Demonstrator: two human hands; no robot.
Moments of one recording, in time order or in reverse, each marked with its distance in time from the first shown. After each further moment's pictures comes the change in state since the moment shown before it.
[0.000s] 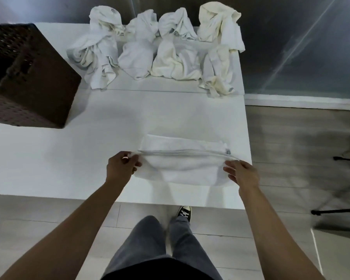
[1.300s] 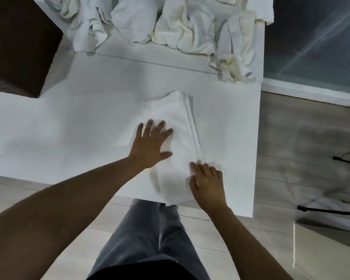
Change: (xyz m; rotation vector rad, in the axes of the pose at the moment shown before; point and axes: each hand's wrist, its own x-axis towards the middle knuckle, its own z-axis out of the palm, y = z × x) left_hand 0.082 -0.026 0.114 1.285 -0.279 0.674; right_hand 0.023 0.084 0.046 -1.398 -0.308 -1.041
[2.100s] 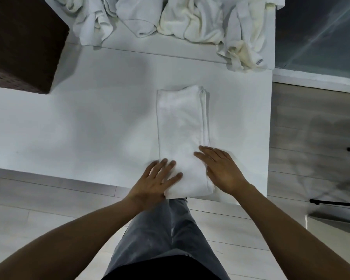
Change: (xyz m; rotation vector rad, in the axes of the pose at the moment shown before) left_hand -0.129 0.023 0.068 -0.087 0.150 0.402; right_hand 0.020 0.038 -0.009 0.103 -0.146 -0.353
